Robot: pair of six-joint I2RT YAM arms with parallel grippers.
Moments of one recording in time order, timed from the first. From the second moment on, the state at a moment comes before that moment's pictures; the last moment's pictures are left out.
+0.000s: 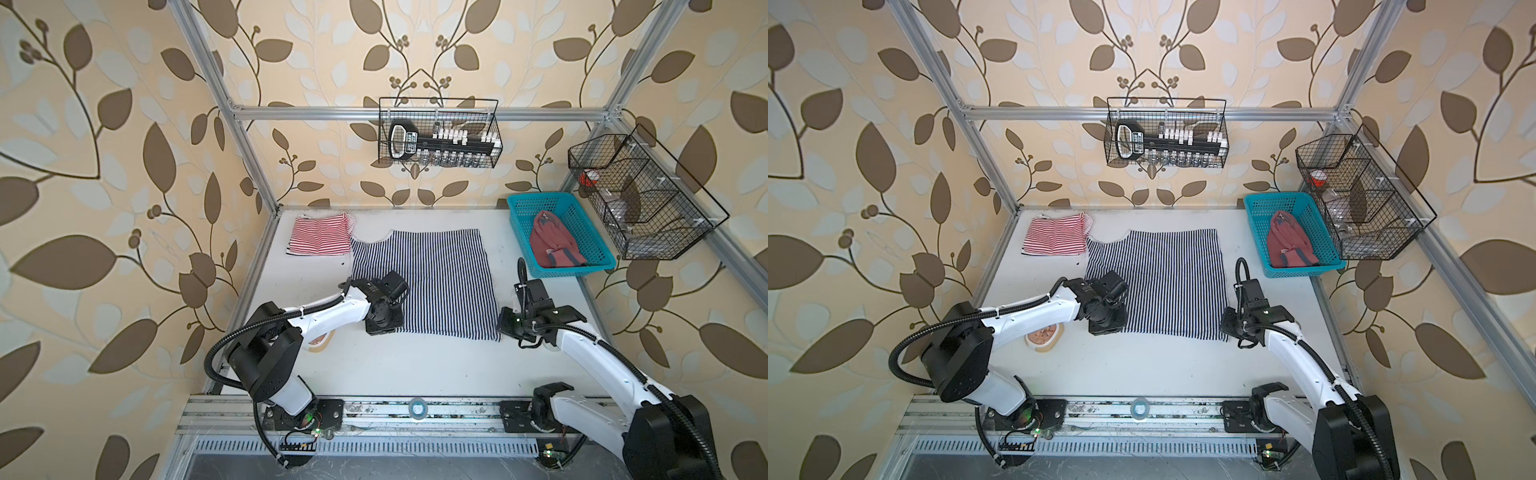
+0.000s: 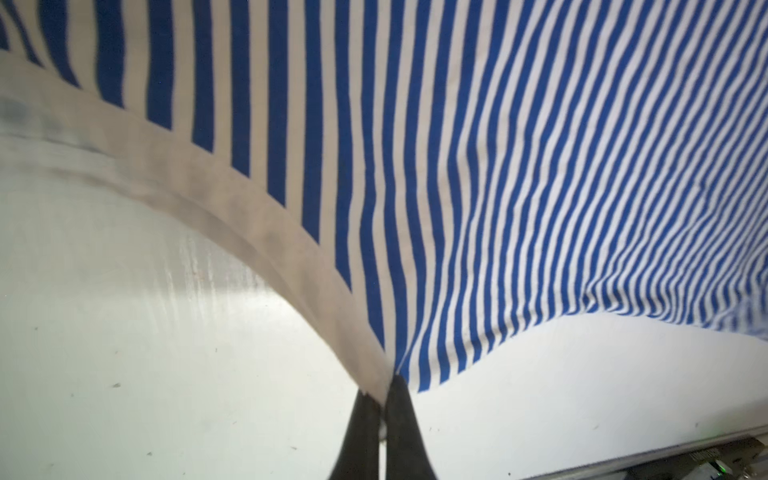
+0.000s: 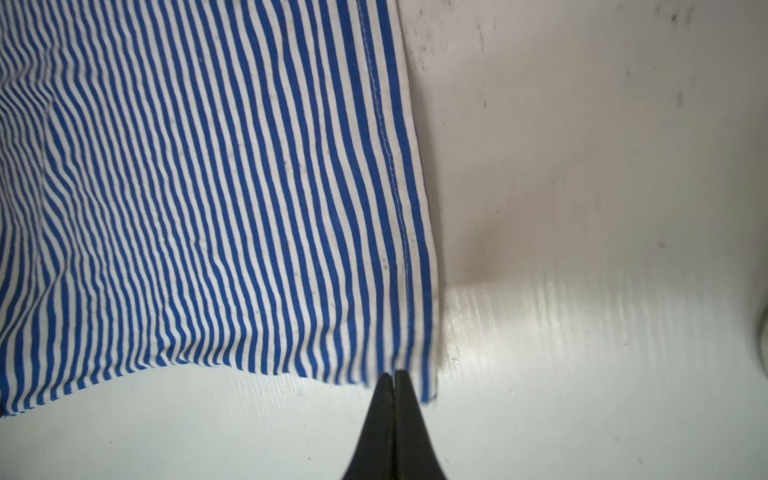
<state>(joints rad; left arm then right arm) -0.73 1.55 1.00 -0.75 0.10 -0.89 0.18 1.06 0.62 -0.71 -0.06 0.52</state>
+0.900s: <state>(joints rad) -0.73 1.63 1.13 -0.85 0.11 -0.79 0.21 1.14 0.61 -0.79 -0.05 0.53</state>
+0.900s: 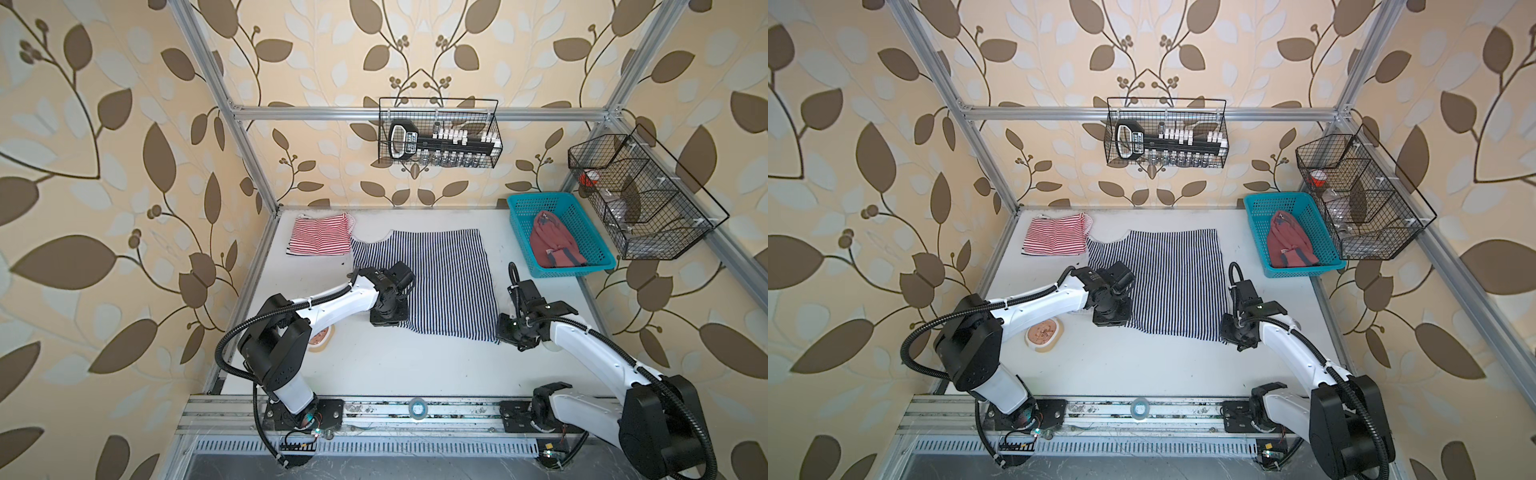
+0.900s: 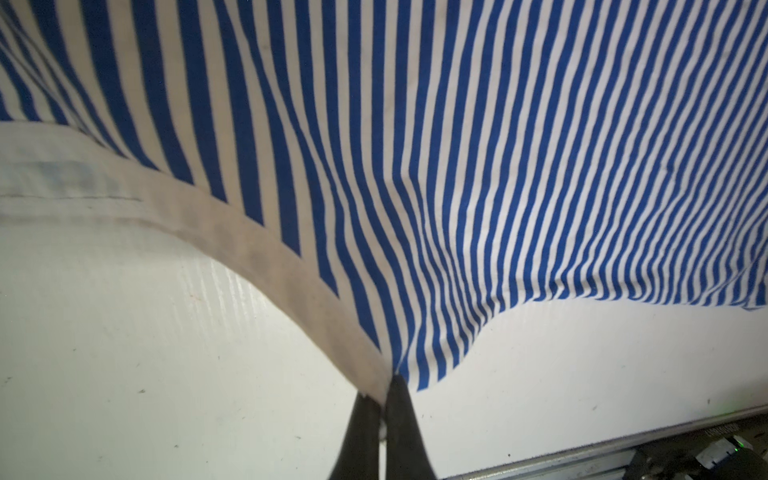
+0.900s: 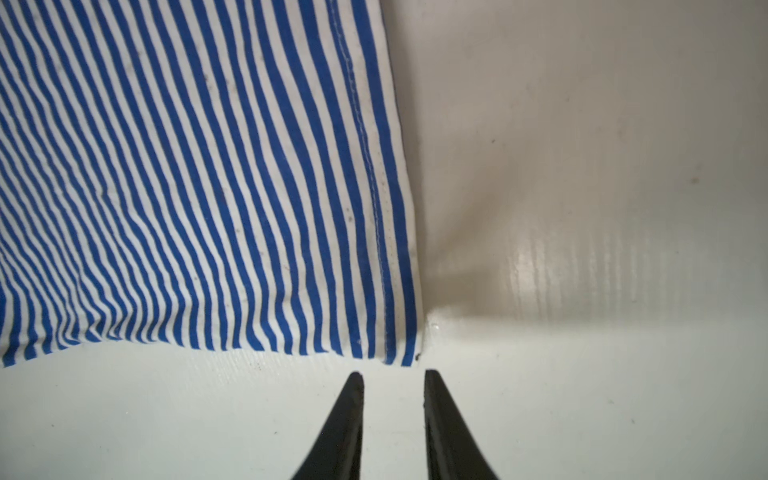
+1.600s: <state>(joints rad) -0.73 1.63 1.13 -0.85 0.12 -0.78 0.23 1.21 0.55 -0.72 -0.03 0.58</state>
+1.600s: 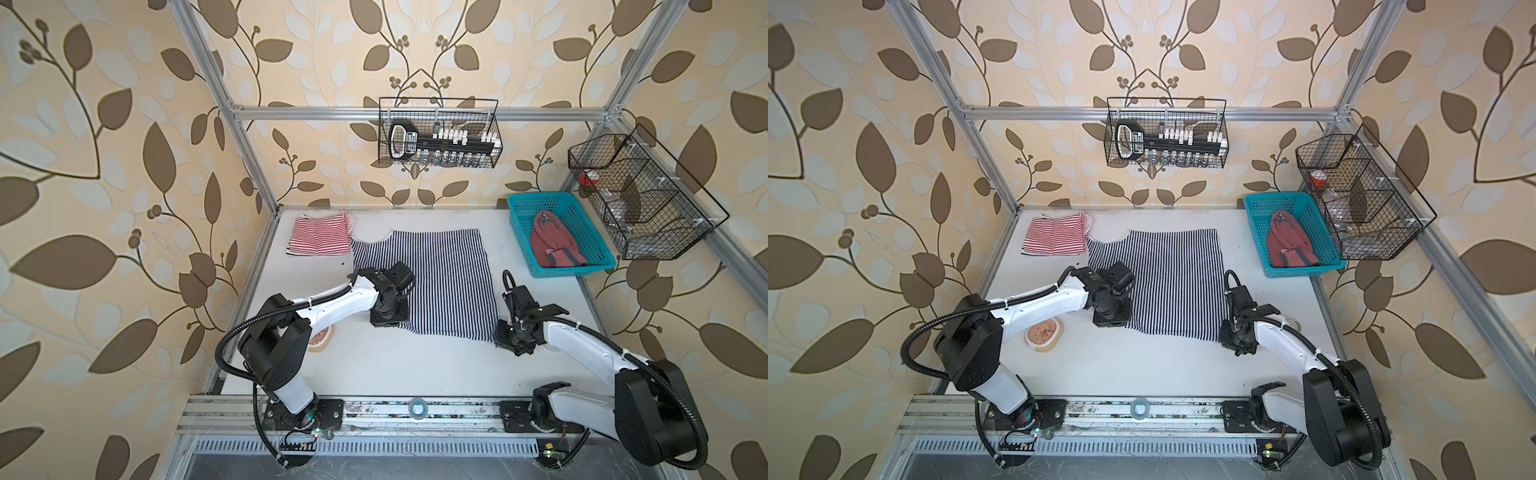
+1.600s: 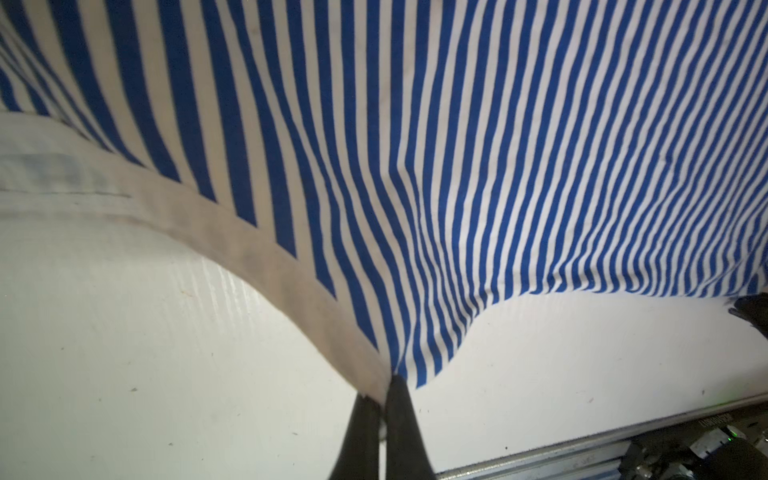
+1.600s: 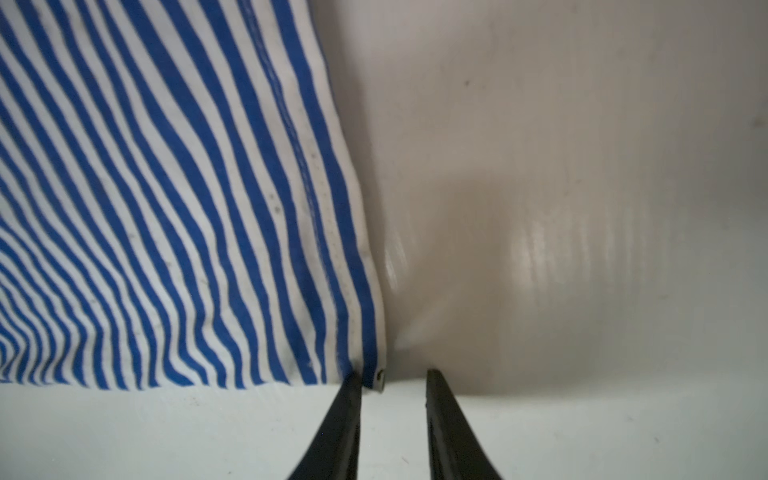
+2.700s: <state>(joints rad) -0.73 1.63 1.12 -0.88 0.13 -0.76 0.23 1.13 0.59 -0.73 -0.05 0.57</state>
